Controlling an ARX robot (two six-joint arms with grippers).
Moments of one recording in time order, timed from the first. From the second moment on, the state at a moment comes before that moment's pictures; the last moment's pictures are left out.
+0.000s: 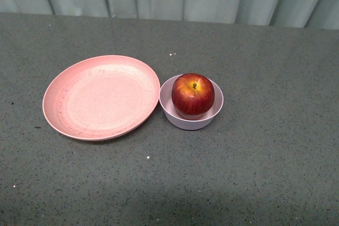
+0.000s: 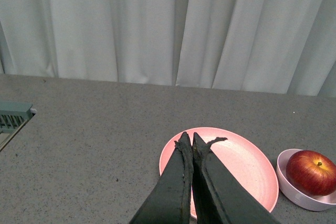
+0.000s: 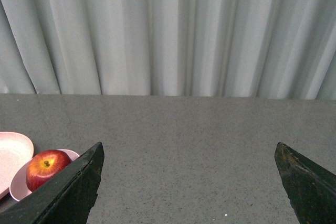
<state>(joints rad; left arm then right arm) 0.00 0.22 0.02 0.22 0.00 -0.01 0.00 0.00 0.01 0.00 0.00 -0.01</state>
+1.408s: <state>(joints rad) 0.00 0.01 0.02 0.00 0.00 0.00 0.00 0.00 0.01 0.00 0.00 -0.01</state>
